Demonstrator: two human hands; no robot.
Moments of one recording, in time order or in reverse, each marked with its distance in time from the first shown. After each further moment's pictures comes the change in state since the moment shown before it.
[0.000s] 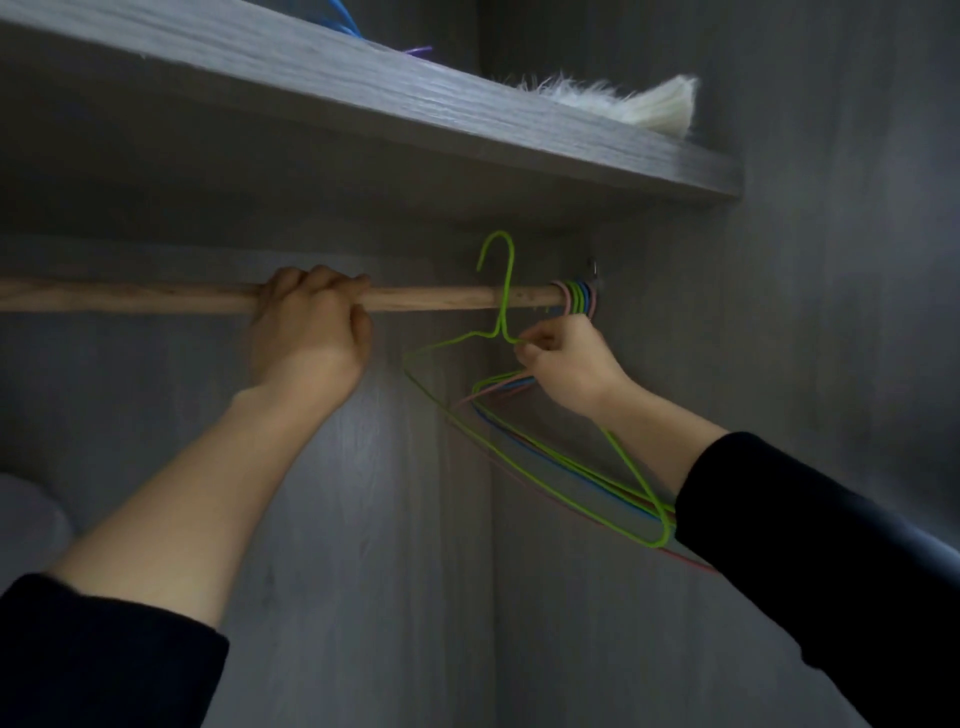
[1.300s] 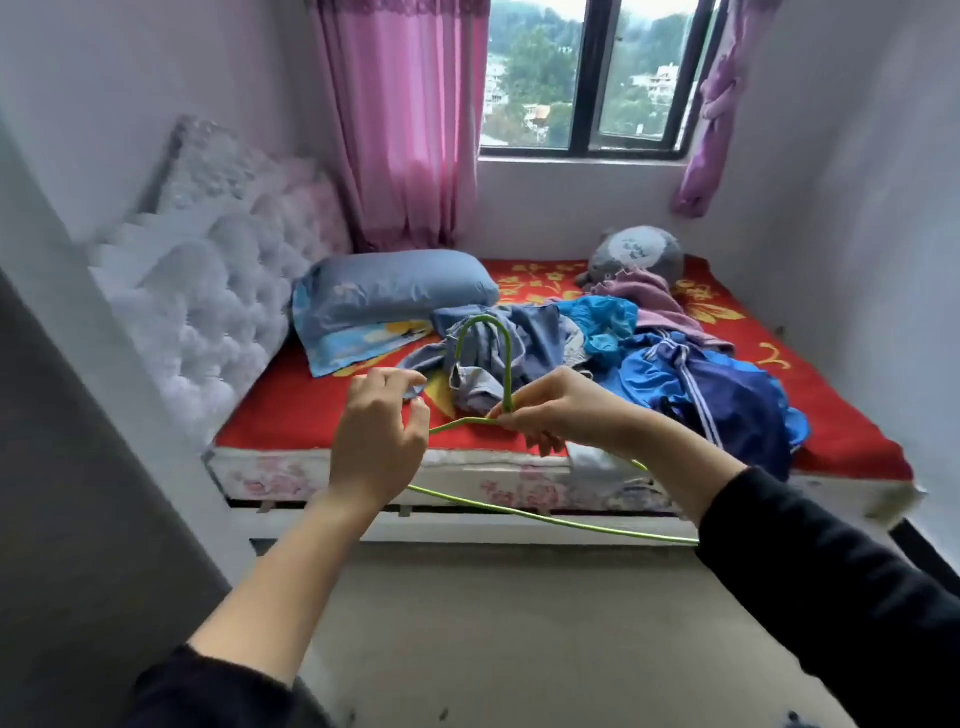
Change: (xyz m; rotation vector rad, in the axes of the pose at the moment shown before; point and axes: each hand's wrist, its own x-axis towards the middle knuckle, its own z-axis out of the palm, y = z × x) left_hand -0.383 0.522 -0.123 -1.273 -0.810 0.258; right_hand -0.556 0.119 -0.359 -0.045 -0.063 1.006
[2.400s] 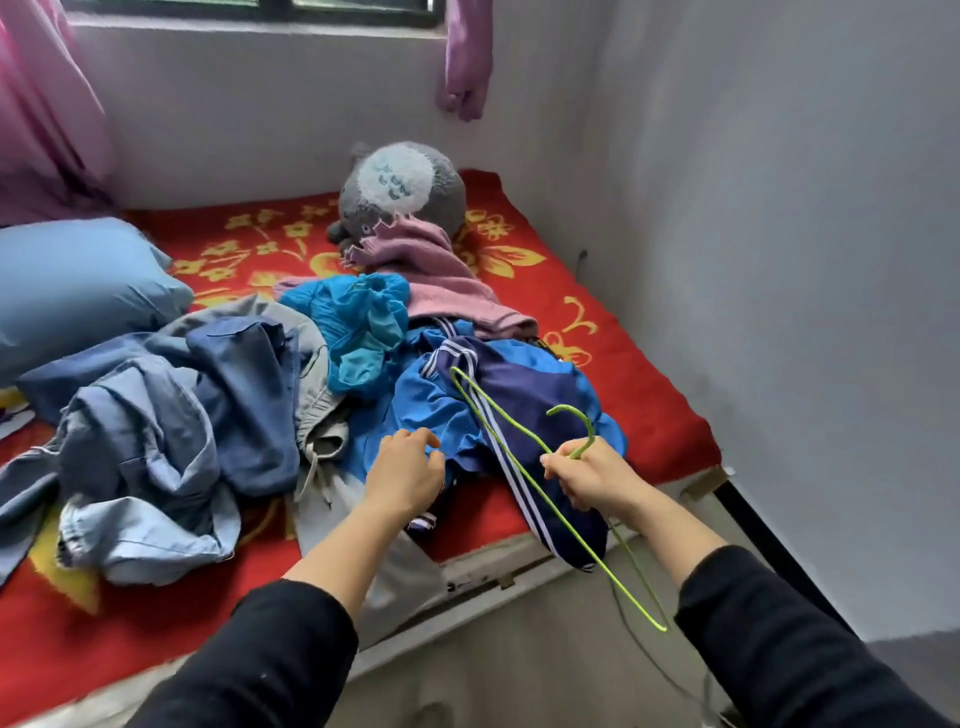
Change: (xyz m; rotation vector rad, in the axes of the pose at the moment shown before) left_hand 0.287 0.210 0.632 -0.072 -0.831 -0.080; right_hand 0.111 0.460 -0.434 0.158 0.576 0.732
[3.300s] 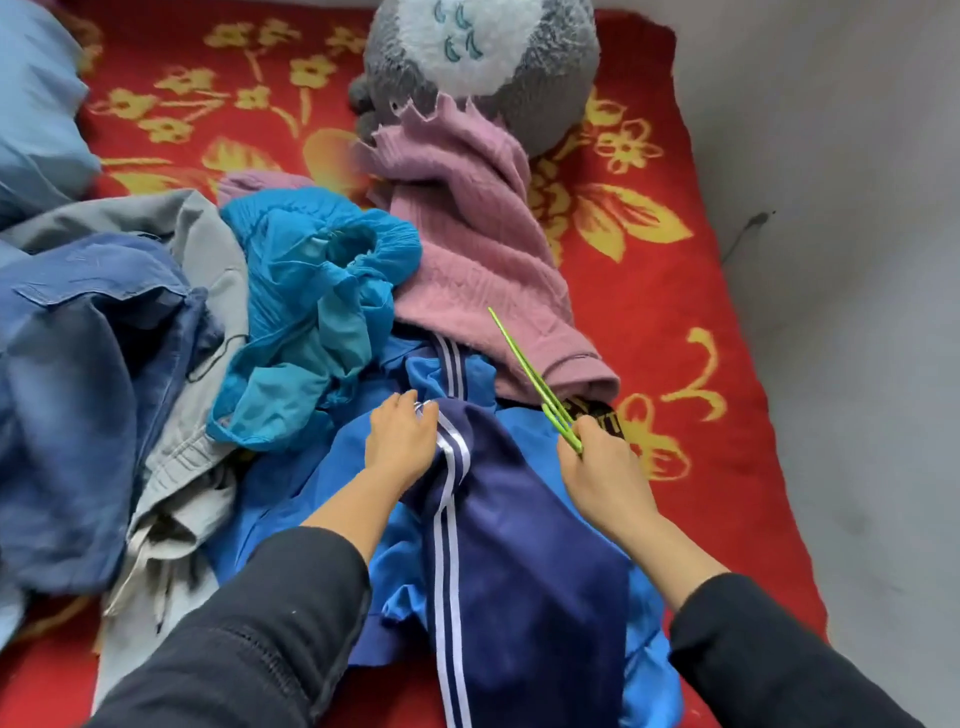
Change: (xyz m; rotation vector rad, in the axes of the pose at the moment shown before) left_hand 0.431 -0.020 0.160 -0.158 0.030 -0.529; right_hand 0.477 0.000 -0.036 -0.608 -0.105 -0.150
